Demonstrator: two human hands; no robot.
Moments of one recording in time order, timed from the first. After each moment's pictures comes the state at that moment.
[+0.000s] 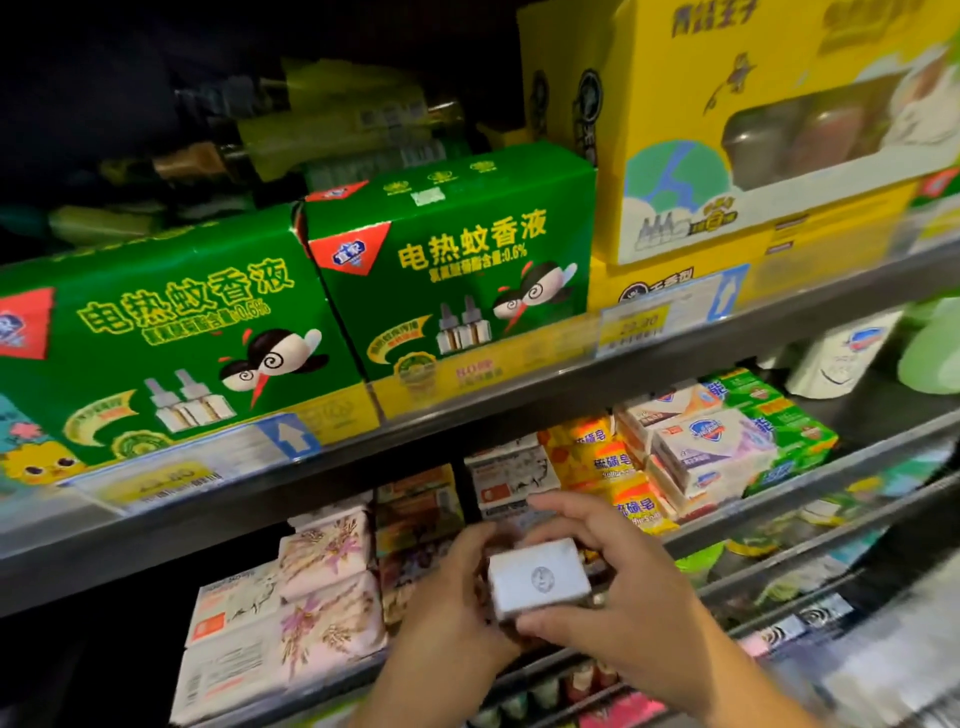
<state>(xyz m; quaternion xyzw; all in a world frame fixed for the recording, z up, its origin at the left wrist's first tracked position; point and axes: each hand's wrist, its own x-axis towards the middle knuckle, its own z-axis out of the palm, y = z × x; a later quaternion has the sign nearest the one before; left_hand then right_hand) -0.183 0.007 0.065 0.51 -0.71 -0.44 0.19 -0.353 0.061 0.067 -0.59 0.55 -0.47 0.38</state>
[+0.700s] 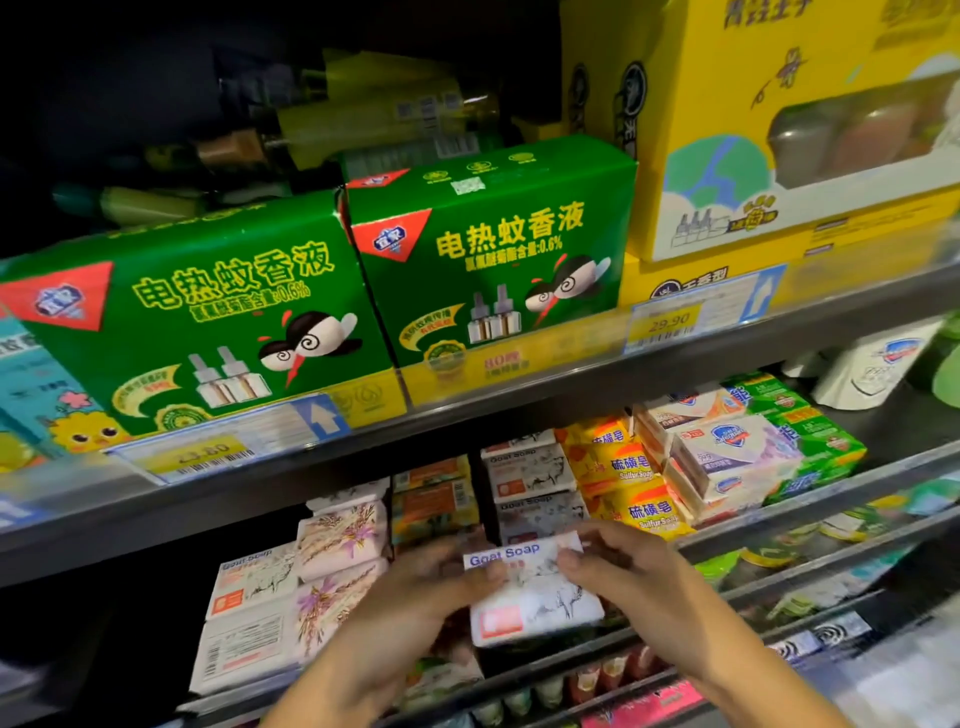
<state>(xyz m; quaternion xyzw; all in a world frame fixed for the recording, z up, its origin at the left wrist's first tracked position) -0.153 -0.002 0.081 0.53 -0.49 -0.66 0.20 -0.362 0.050 0.056 -0.44 0.61 -0.41 0.52</state>
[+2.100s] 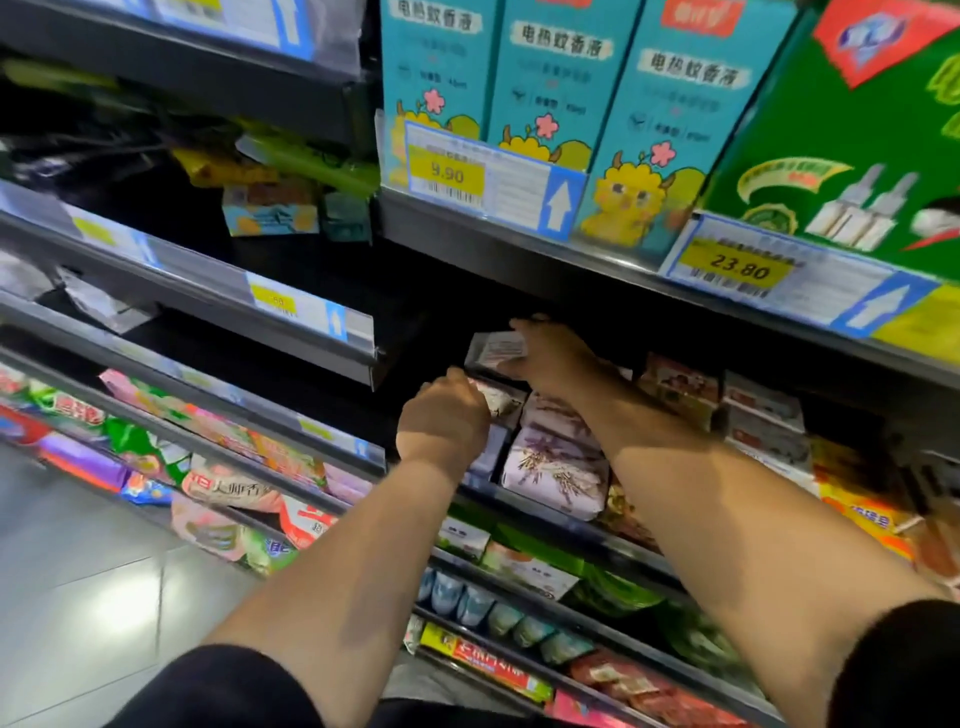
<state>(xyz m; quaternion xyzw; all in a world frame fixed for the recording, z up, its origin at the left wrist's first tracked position) 0.008 -0.064 -0.027 0.82 -0.55 -0.07 0.15 -0.095 -0.176 0.028 -0.85 0.50 -0.01 0.14</state>
